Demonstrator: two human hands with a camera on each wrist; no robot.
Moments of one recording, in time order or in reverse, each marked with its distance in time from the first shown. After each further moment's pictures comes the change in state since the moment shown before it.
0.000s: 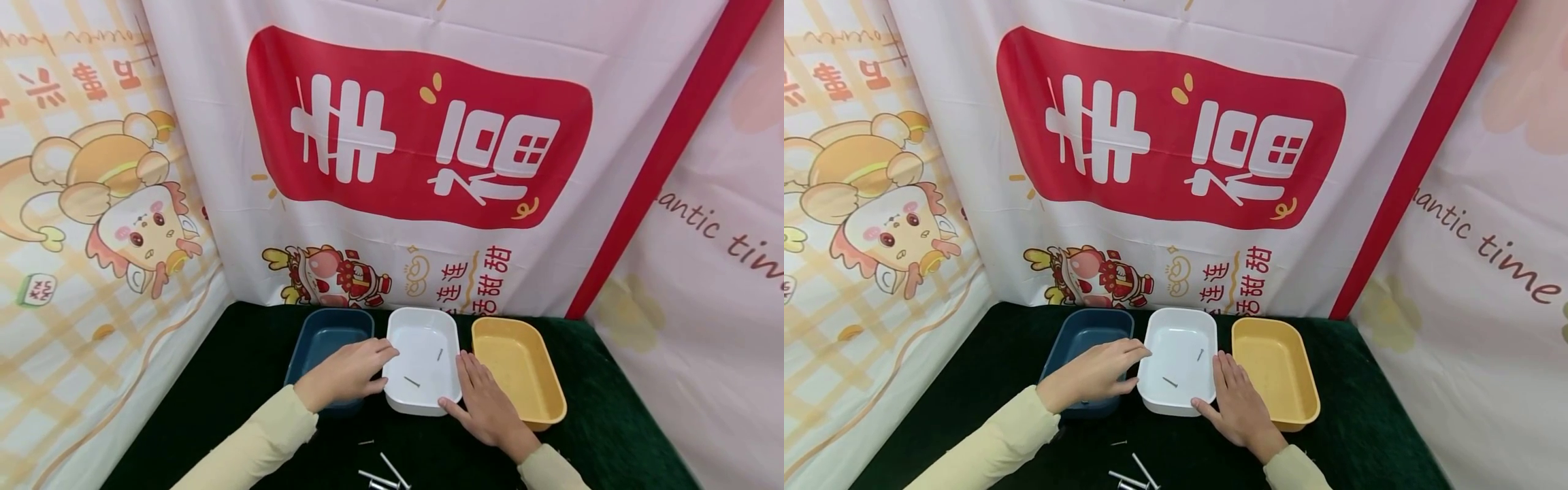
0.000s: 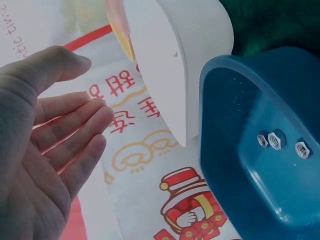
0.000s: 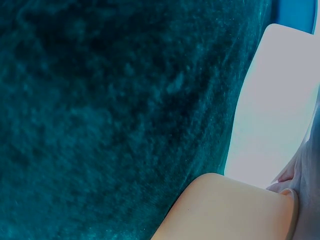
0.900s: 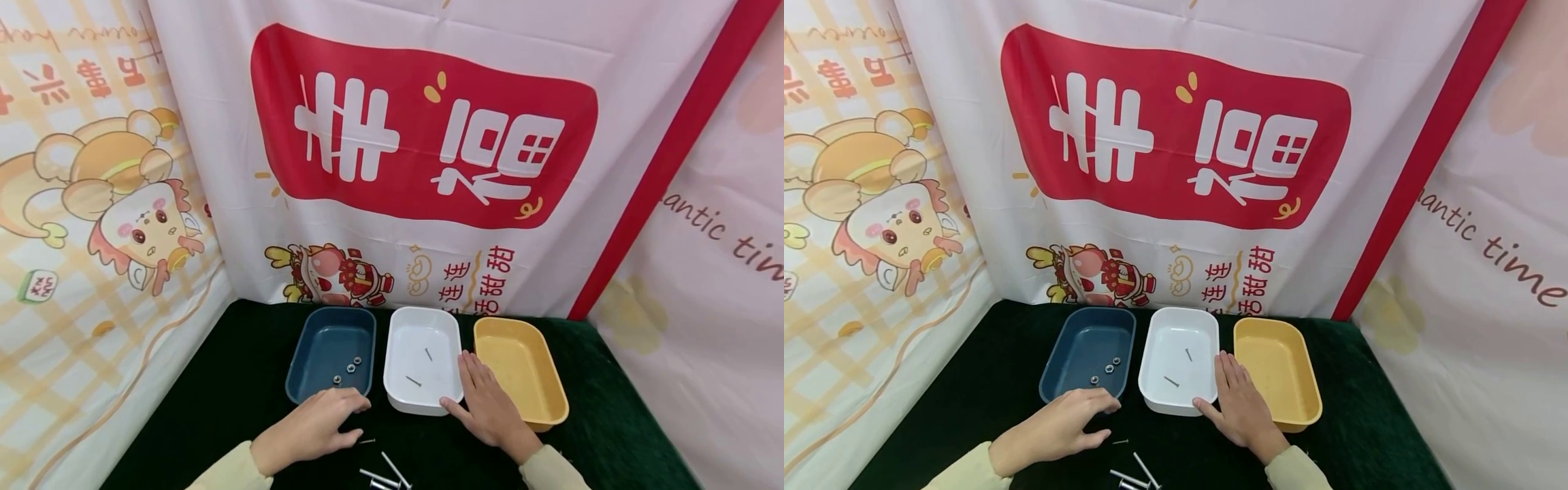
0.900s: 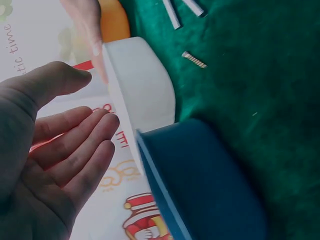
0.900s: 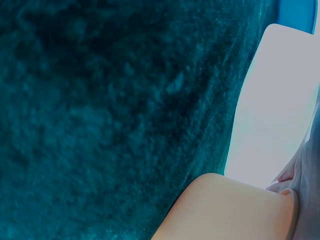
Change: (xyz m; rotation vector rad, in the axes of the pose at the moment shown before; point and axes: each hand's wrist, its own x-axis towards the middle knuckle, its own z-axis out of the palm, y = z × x) left_hand -0.078 0.010 0.024 -0.370 -0.075 -0.104; right_hand 0.001 0.001 0.001 -0.008 -0.015 0.003
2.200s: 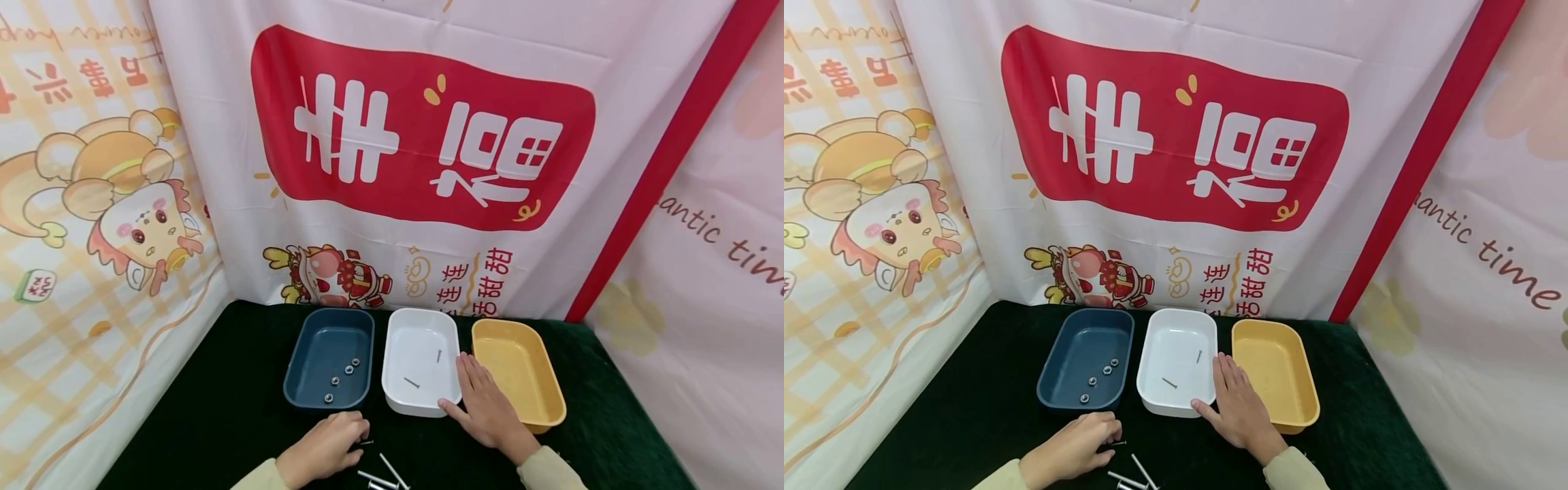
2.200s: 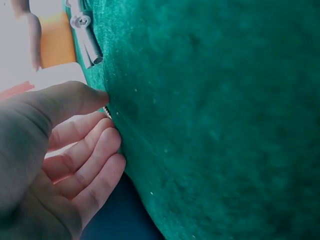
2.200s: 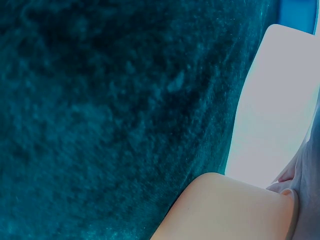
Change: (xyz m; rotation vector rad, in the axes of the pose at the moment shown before) left_hand 0.014 -0.029 0.076 0.095 -0.010 0.012; right_hand -0.001 -0.002 -0.001 0.008 0.013 -0.003
